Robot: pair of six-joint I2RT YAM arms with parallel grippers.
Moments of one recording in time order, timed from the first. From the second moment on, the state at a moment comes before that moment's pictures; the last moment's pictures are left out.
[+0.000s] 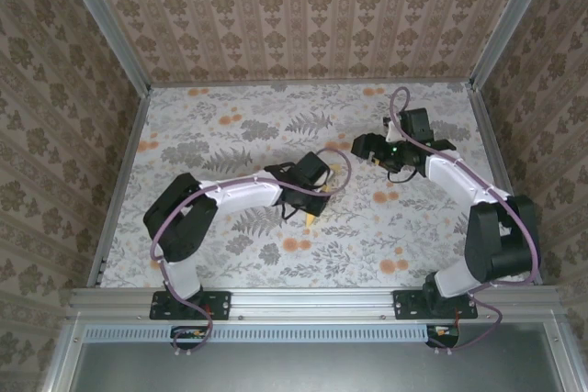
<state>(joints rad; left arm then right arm) -0.92 1.81 1.13 -0.39 0.16 -0.36 0.14 1.49 0.99 -0.37 -0.47 0.53</state>
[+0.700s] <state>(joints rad) -0.72 1.81 0.87 0.22 0.64 -0.76 0.29 1.61 0.77 -0.09 -0.49 0.57</state>
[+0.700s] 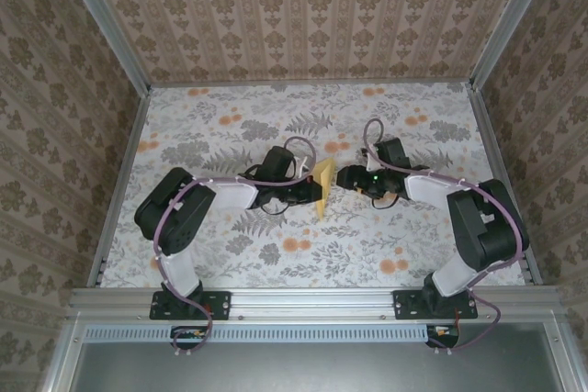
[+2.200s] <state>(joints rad) -0.64 1.88 0.78 0.40 0.73 -0.85 0.39 1.83 0.89 0.07 -0.43 0.74</state>
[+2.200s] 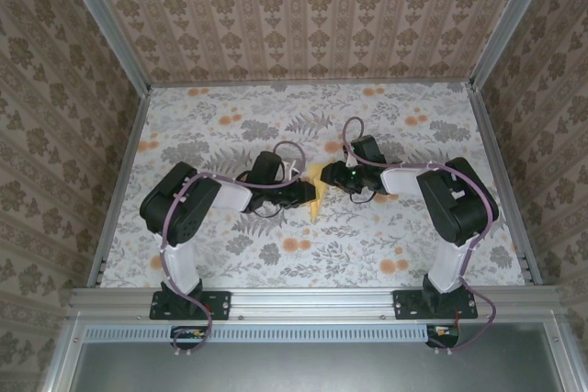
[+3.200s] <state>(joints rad) -0.60 1.88 0.88 0.22 0.73 -0.70 0.34 1.79 0.96 0.00 -0.45 0.74</state>
